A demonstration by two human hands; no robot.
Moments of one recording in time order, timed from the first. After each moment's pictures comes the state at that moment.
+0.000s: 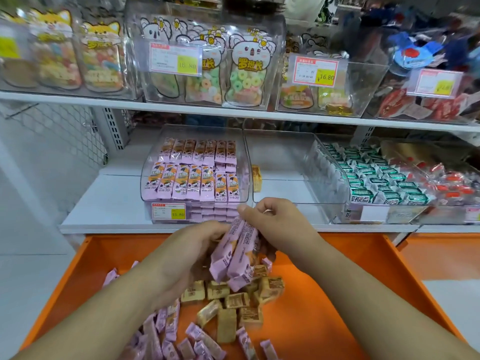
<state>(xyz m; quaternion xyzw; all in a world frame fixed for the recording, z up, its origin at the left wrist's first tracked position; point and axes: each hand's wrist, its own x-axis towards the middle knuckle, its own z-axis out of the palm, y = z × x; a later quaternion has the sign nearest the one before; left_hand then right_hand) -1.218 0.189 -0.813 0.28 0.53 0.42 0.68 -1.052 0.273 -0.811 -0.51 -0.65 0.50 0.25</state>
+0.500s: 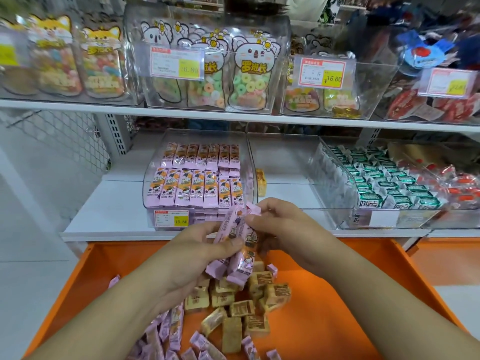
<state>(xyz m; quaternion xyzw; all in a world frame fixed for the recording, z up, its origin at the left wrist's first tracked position) -1.234 0.193 -0.817 0.36 0.55 0.44 0.62 -1.047 0.288 -0.810 -0.42 -0.62 0.61 0.24</state>
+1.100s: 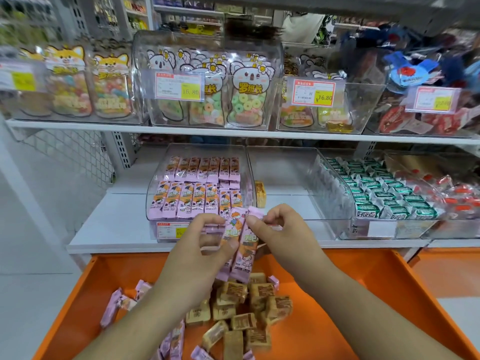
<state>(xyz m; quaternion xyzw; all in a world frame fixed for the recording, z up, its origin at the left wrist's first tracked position) -1.225 0.188 -0.817 0.46 0.63 0.49 0.39 -1.056 0.270 -0.809 -0.49 -0.59 0.52 0.37</state>
